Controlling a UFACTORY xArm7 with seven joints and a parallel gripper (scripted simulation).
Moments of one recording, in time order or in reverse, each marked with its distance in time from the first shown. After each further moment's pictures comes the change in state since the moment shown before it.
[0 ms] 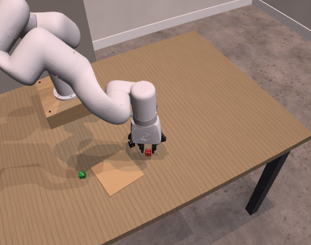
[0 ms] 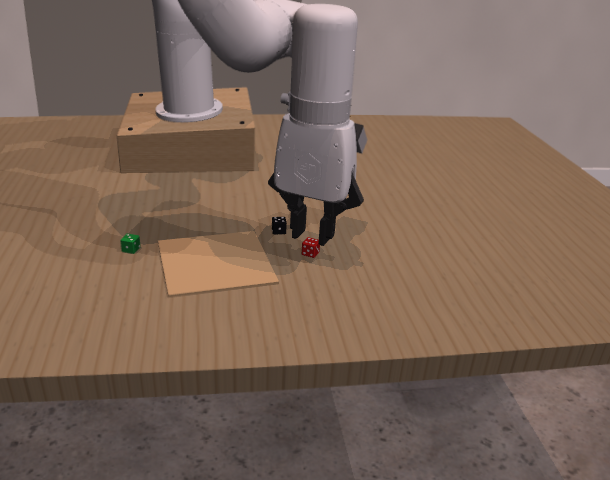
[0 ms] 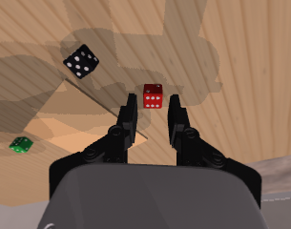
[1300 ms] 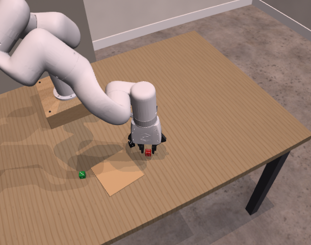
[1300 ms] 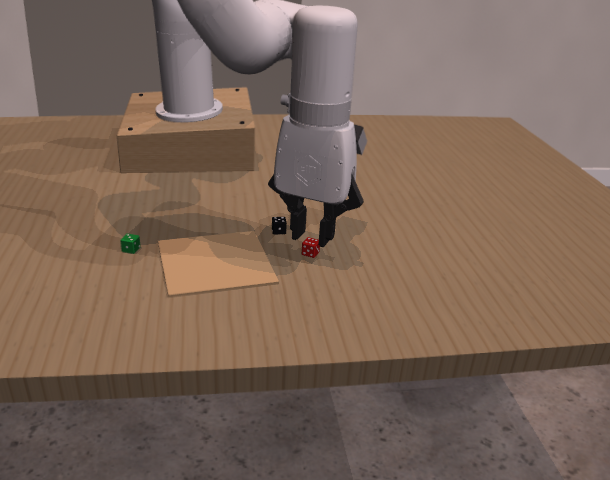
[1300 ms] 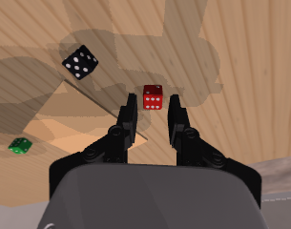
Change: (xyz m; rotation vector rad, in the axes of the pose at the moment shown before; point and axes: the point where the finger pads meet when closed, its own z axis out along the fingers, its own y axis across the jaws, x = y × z) arm 0.000 0.000 0.002 0.000 0.000 0.000
